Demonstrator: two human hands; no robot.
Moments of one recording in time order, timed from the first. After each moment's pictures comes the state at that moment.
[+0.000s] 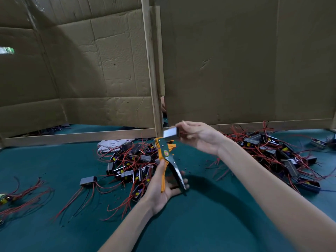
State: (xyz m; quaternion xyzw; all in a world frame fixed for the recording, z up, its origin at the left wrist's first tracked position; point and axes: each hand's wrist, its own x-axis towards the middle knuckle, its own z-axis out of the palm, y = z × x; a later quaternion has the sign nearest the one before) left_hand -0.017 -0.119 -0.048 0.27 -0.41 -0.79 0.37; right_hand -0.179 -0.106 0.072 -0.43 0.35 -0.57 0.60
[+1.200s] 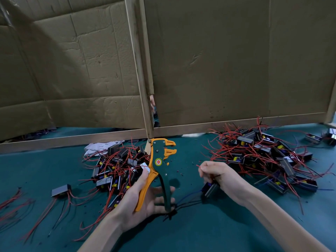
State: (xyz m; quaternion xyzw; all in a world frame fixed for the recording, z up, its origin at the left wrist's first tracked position) left_hand 0.022 -0.137 -0.060 0.24 -0.46 -0.82 0.26; right_hand -0.211 -0.029 -0.009 -0.49 0.56 -0.52 0.43
